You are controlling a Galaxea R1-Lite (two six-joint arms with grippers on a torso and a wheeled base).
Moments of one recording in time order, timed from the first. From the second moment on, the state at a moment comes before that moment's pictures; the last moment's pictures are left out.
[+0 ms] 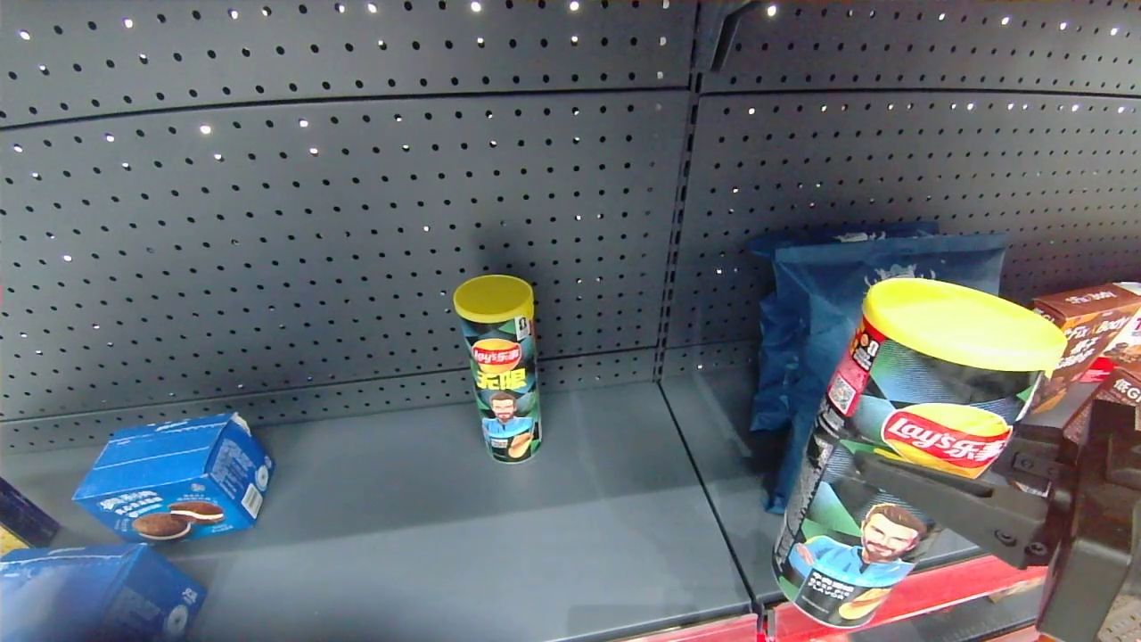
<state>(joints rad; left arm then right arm) 0.00 0.00 0.00 0.00 -0.01 0.01 0.86 1.10 -0.66 -0.27 -0.14 -0.04</state>
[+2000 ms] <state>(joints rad) -0.17 1.53 -0.62 -0.74 -0.75 0.07 0.82 1.08 -0.63 -0.27 -0.22 -0.03</state>
